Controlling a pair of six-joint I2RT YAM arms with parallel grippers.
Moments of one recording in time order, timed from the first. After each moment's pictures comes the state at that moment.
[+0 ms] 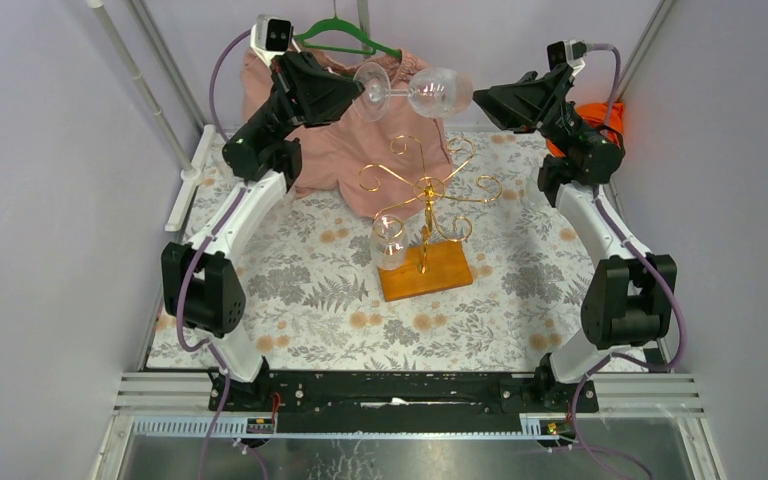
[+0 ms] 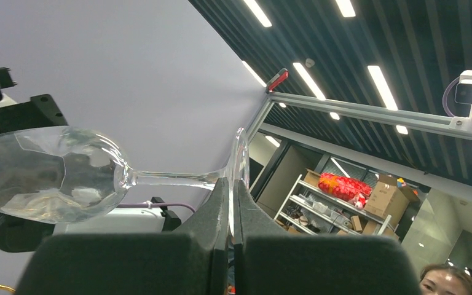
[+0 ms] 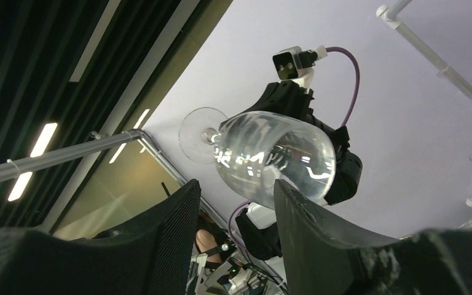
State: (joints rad) left arm -0.27 1.71 1.58 1.52 0.71 -2.09; right arm 0.08 1.60 1.33 1.41 -0.85 2.01
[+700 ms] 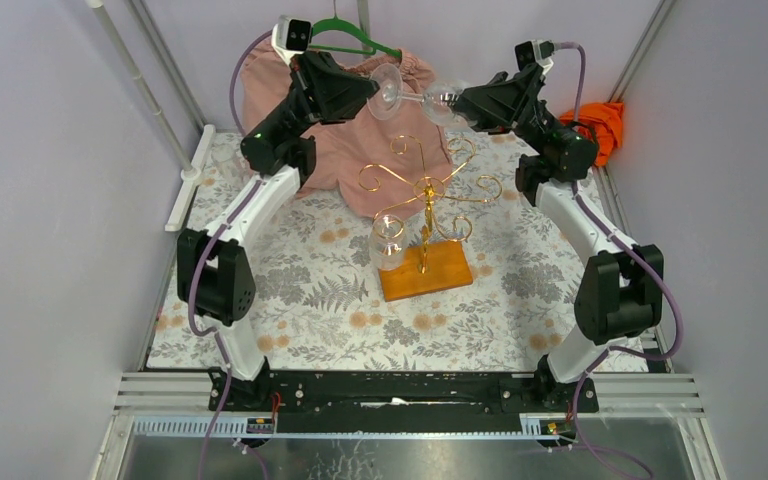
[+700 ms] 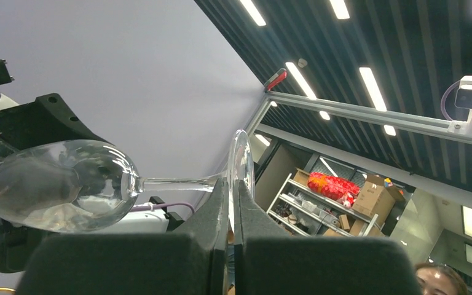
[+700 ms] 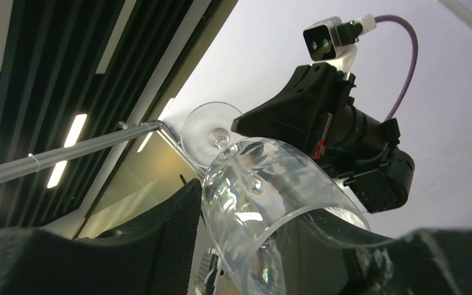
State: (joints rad) left arm -0.30 1.80 1.65 1.53 0.71 -2.09; right arm 0.21 1.66 1.37 1.41 -0.82 2.01
